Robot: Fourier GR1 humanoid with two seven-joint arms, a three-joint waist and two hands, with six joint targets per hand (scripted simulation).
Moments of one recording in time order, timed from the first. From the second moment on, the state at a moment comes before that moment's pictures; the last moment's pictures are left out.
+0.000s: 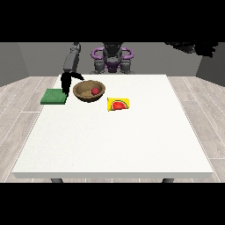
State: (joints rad) left arm -0.94 0.70 0.39 -0.93 0.31 -0.24 -0.24; right arm -0.31 -0.14 -0.25 -1.23 -0.25 0.15 -0.24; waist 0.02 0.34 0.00
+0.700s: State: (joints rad) left arm -1.03 0.77 0.40 -0.97 0.36 -0.26 -0.10; right arm -0.47 -0.15 -0.30 -0.93 -0.28 0.15 -0.32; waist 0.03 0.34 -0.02
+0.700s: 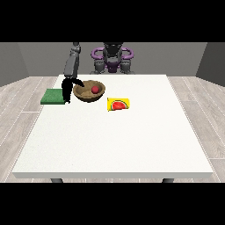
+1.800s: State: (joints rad) left arm -1.10 0.83 0.42 -0.98 0.43 -0.31 -0.04; right arm -0.51 -0.09 -0.24 -0.93 -0.13 -0.11 -0.34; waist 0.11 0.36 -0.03
